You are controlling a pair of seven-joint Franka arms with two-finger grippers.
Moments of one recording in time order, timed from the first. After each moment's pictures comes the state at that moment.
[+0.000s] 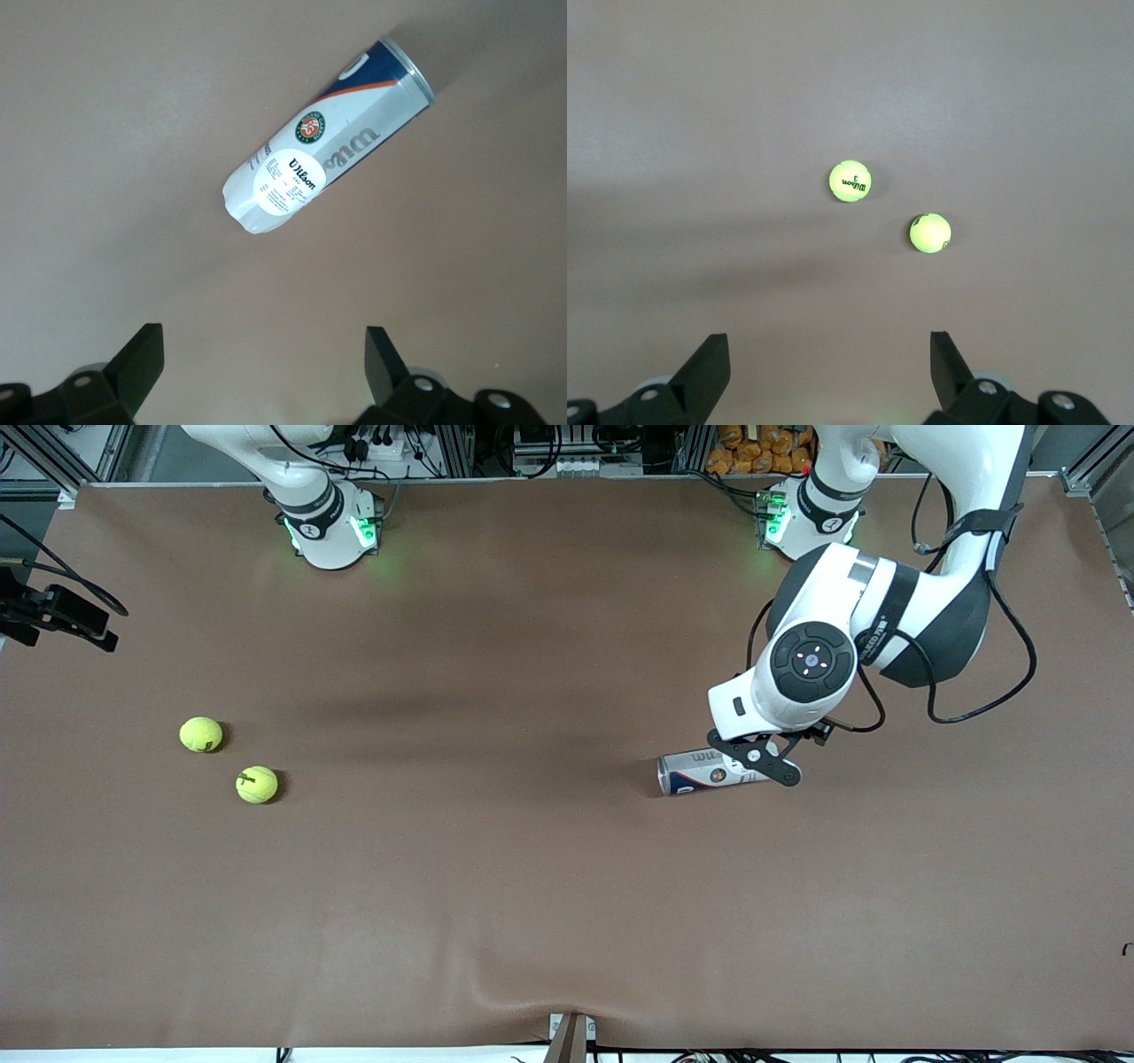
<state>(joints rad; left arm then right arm) -0.28 0.39 -0.22 -1.52 0.17 1.58 0.09 -0.01 -0.07 -0.07 -1.62 -0.02 1.52 0.01</state>
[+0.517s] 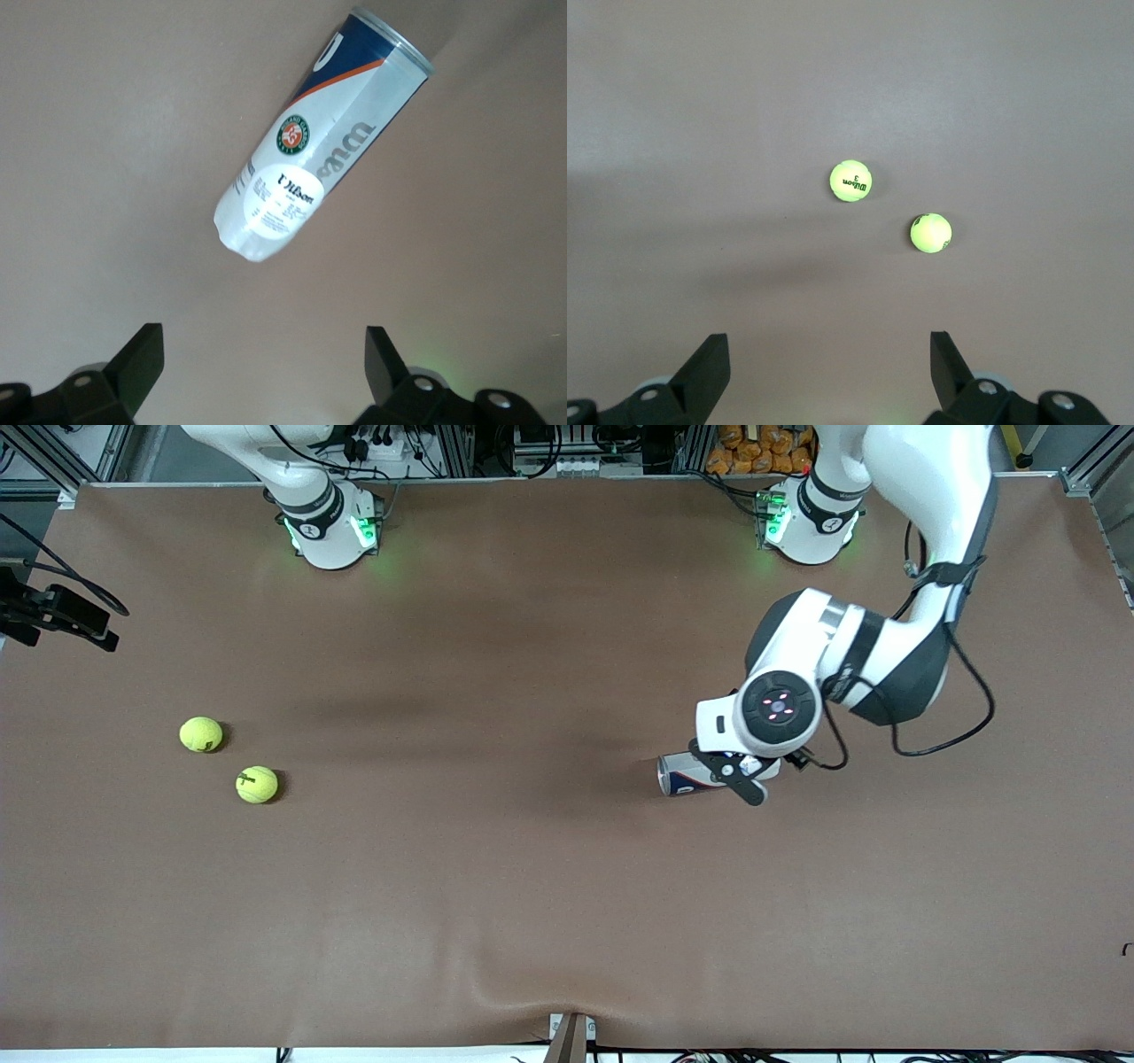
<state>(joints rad) -0.30 0.51 -0.22 -1.48 0.23 1.61 0.28 -0.01 -0.07 -0.06 -1.62 -0.02 1.52 0.01</state>
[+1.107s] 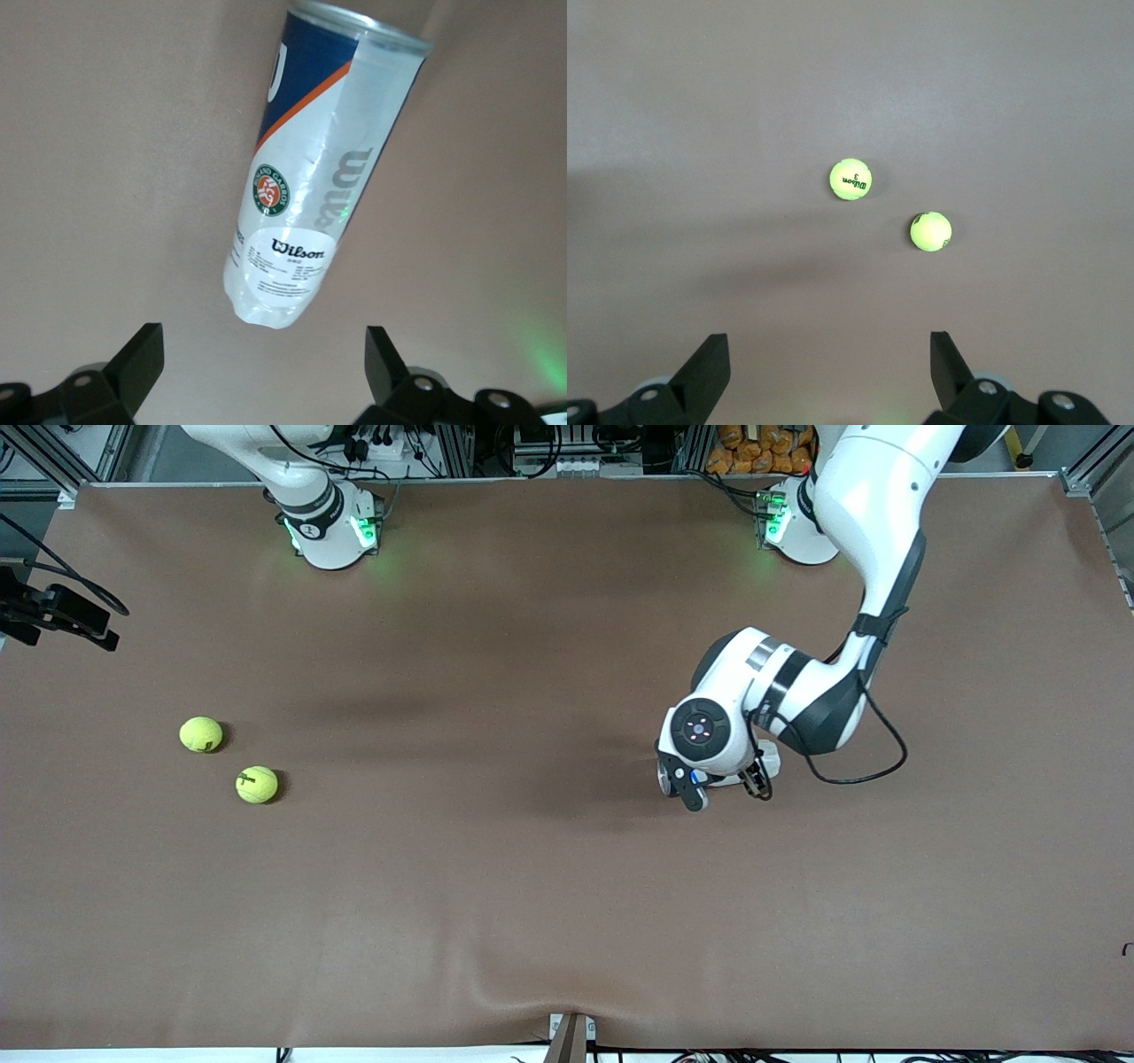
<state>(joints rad) -0.37 0.64 -0.22 -1.47 0.38 1.67 0.48 -0.01 -0.07 -0.06 -1.62 -0.02 1.51 0.01</state>
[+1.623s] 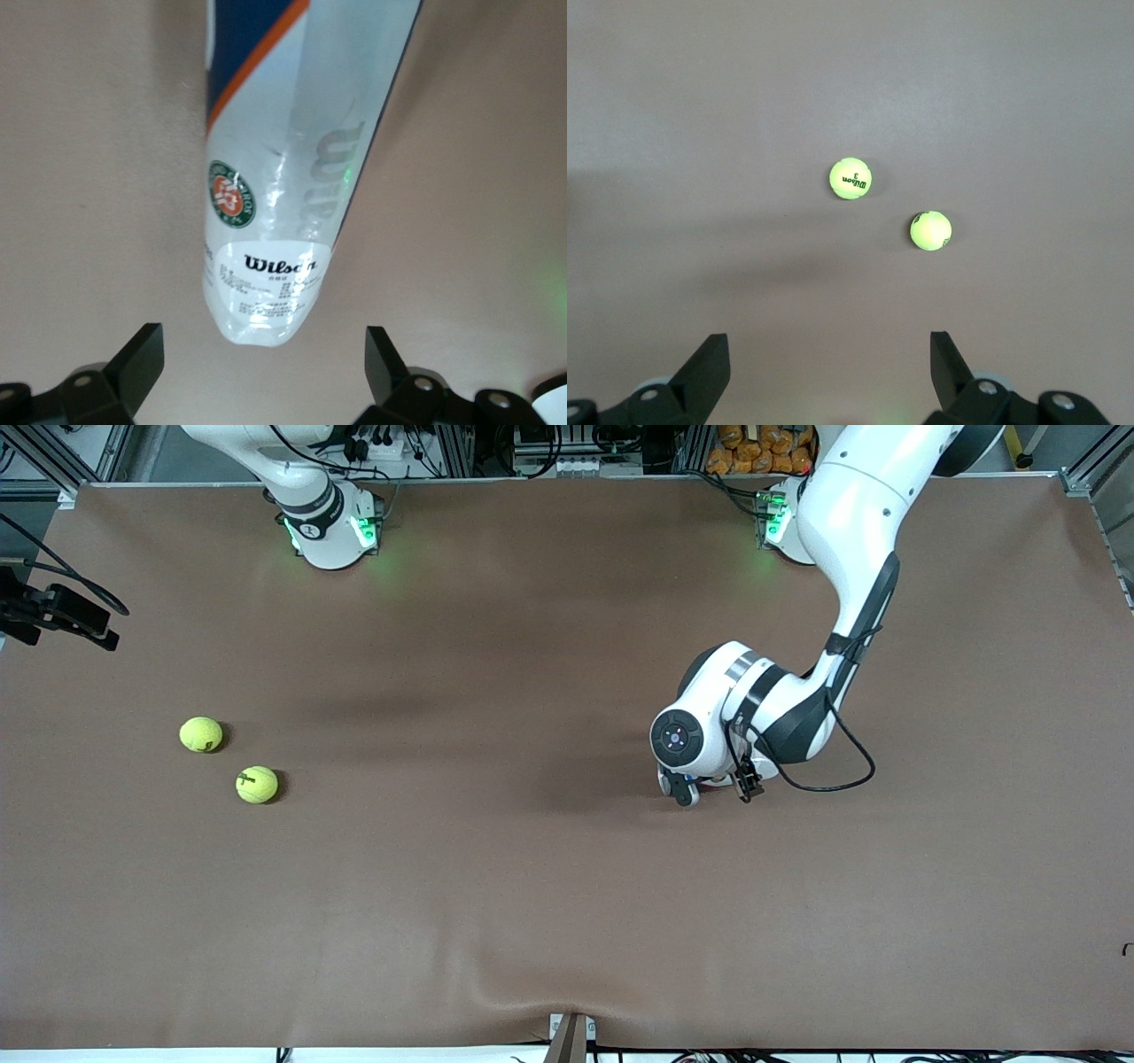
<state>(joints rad) -0.38 0.69 -0.22 -1.52 0.45 1.67 0.53 -0.01 -0.07 -0.06 -1.62 -0.02 1.51 0.01</state>
